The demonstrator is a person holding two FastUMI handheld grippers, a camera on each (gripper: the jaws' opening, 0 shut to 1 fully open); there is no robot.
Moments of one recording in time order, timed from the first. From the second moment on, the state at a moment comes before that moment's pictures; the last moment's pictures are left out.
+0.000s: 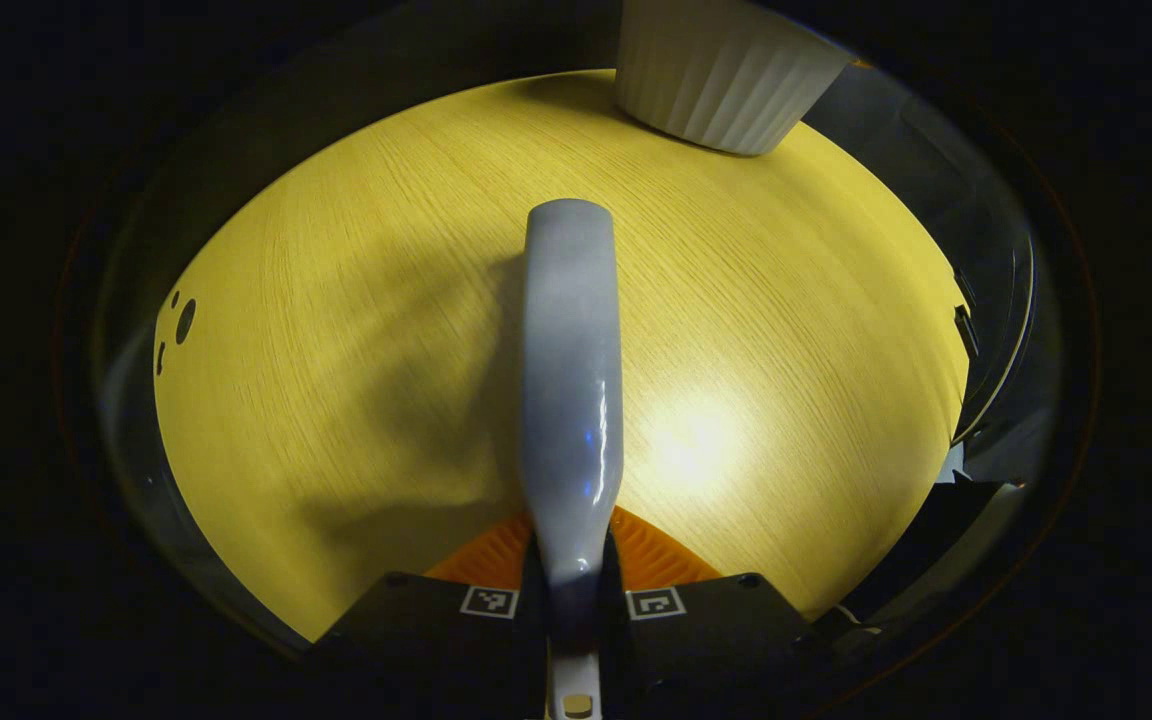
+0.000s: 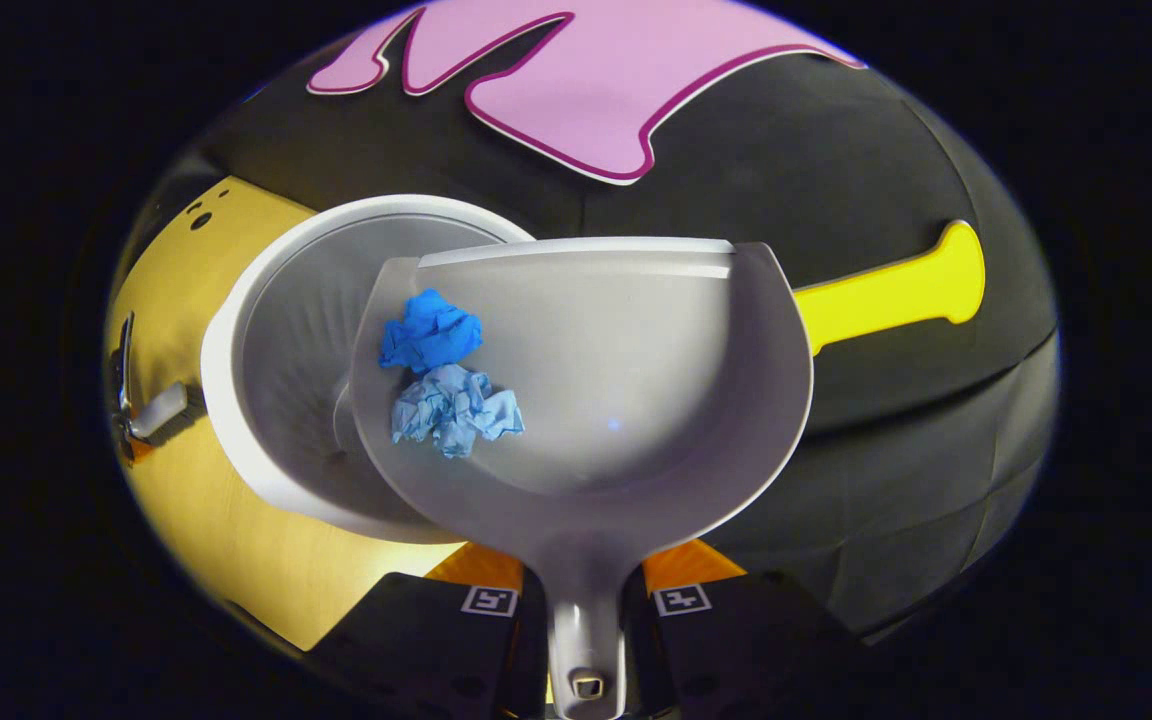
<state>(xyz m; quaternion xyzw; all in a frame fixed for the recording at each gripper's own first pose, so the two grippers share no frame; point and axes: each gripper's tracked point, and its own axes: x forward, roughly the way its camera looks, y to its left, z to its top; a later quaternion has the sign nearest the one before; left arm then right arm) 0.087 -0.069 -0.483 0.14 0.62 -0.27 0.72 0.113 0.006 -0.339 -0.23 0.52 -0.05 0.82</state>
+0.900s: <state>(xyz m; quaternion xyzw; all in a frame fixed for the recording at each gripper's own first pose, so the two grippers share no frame) 0.089 -0.068 -0.482 0.13 0.62 -0.26 0.73 0.130 0.009 -0.296 -0.45 0.45 -0.01 0.77</state>
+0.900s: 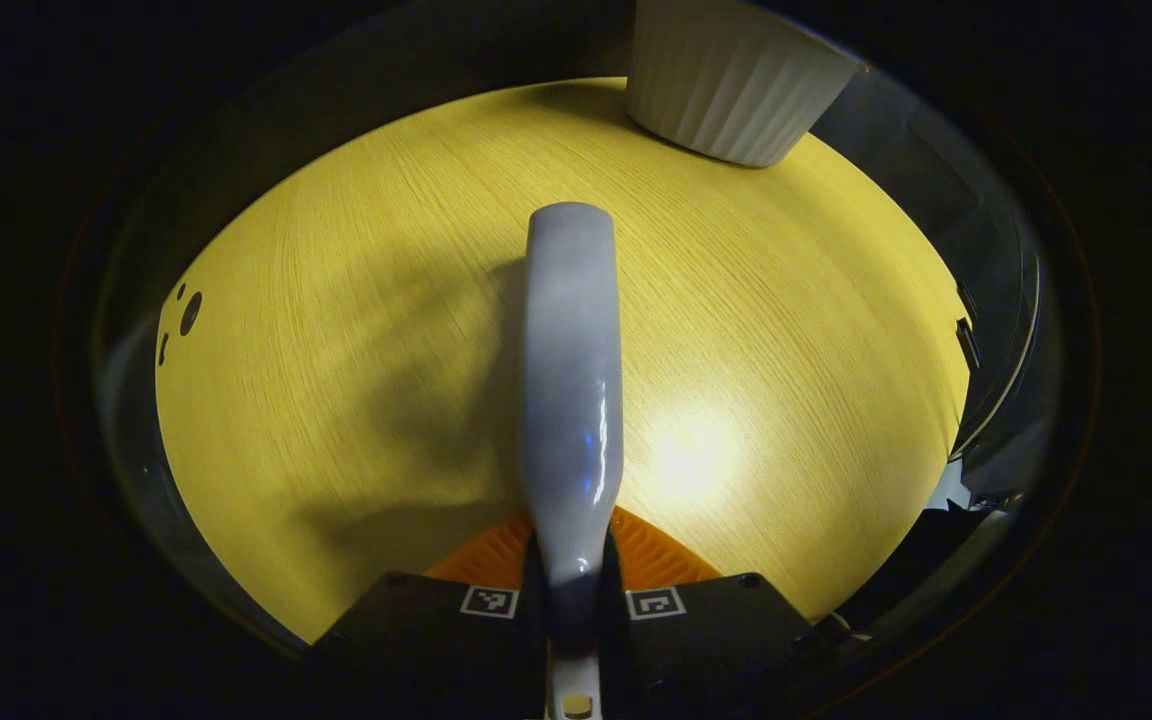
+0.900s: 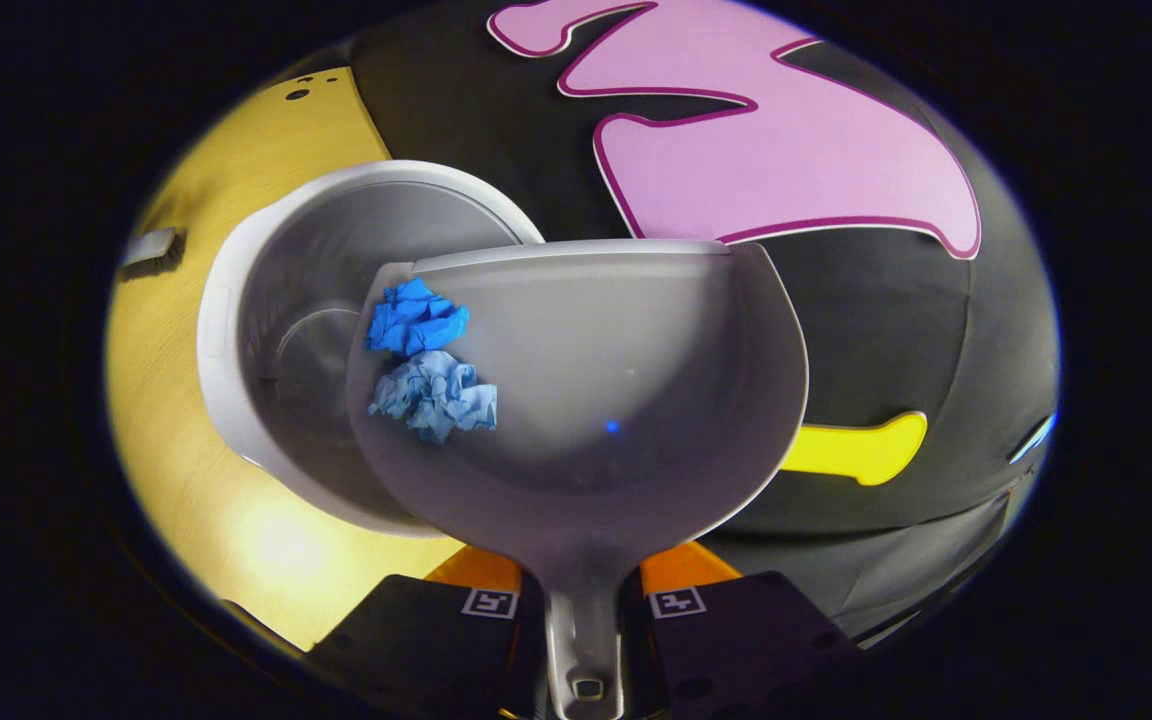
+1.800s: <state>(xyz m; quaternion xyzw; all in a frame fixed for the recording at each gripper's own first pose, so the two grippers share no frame) 0.095 -0.073 -0.482 0.12 0.63 -0.25 0.72 0.156 0.005 -0.289 -0.59 0.41 0.03 0.70</state>
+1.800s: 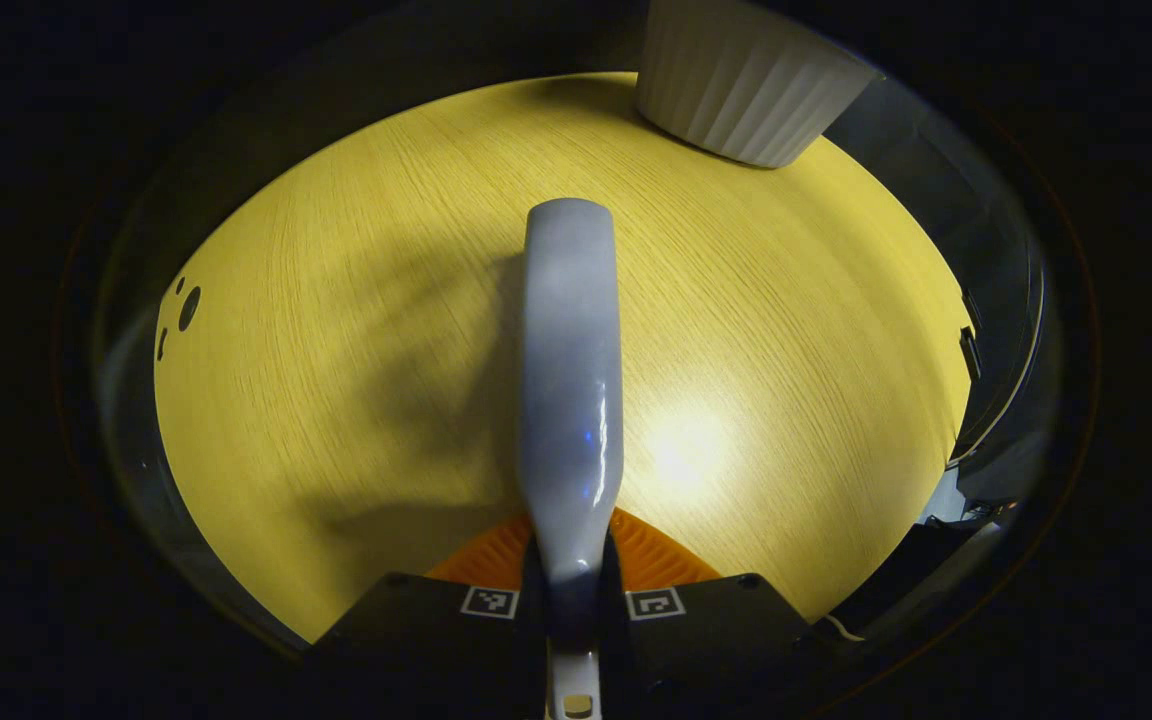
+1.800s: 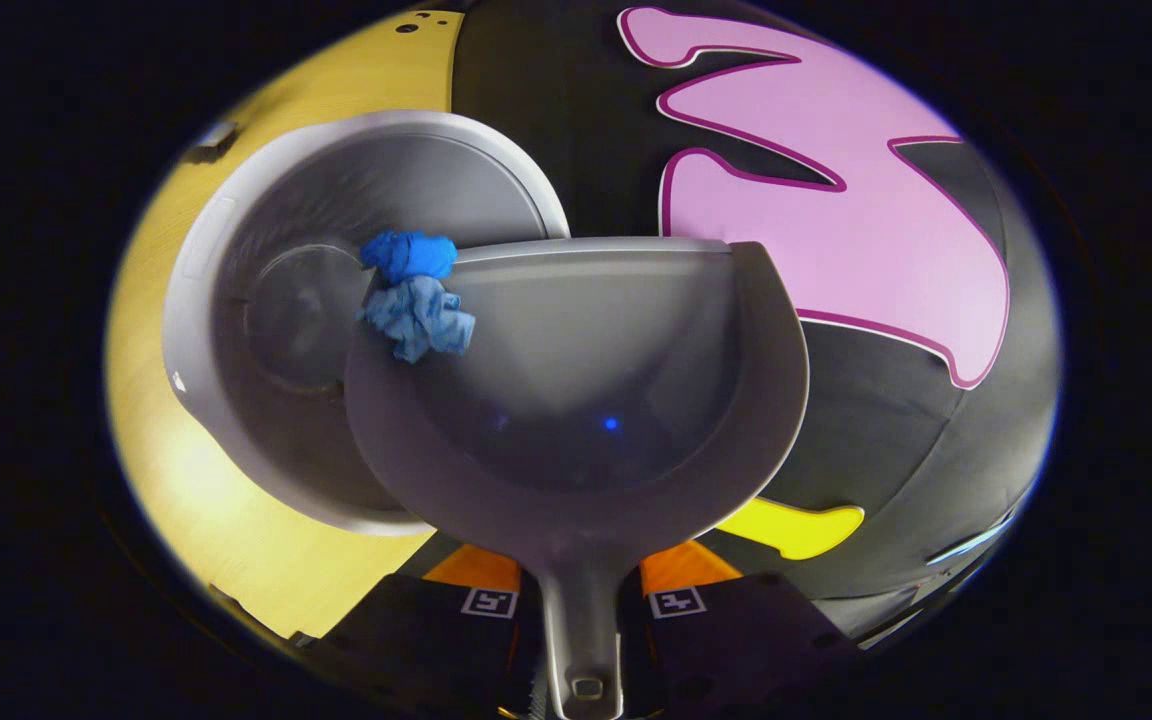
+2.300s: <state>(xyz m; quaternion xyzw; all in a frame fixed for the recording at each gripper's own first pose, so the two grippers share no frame) 0.094 -0.074 -0.482 0.13 0.64 -0.24 0.72 0.162 0.002 -0.286 -0.57 0.41 0.03 0.71</state>
